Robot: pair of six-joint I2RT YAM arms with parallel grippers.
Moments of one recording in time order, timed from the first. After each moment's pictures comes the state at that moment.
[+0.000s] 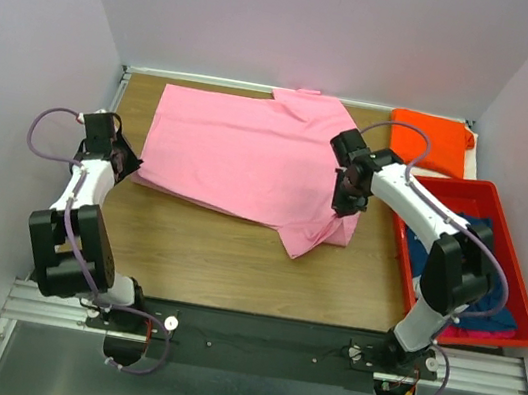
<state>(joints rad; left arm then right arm) 0.31 1.41 0.89 -0.28 0.11 -0.45 0.51 1.72 1.39 -0.98 0.18 0.55</state>
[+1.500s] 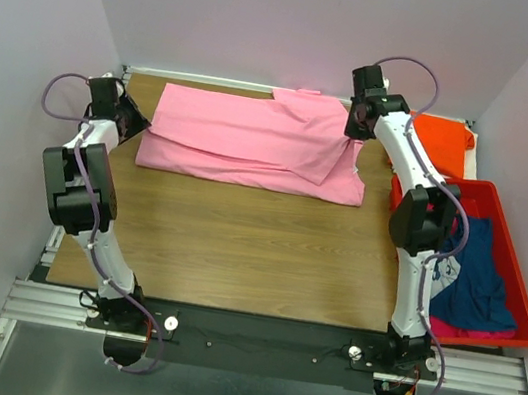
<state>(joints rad) 0.31 1.86 1.28 -0.07 0.28 -0.52 0.33 2.25 2.22 -0.91 0.30 0.34</state>
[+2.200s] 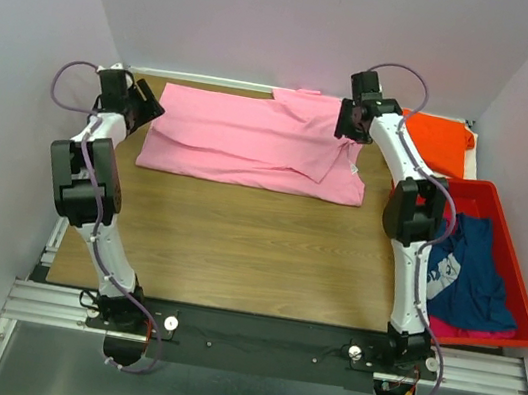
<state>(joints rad) 0.28 1.95 1.39 -0.05 0.23 -0.47 0.30 2.43 2.35 -0.85 0.22 0.30</state>
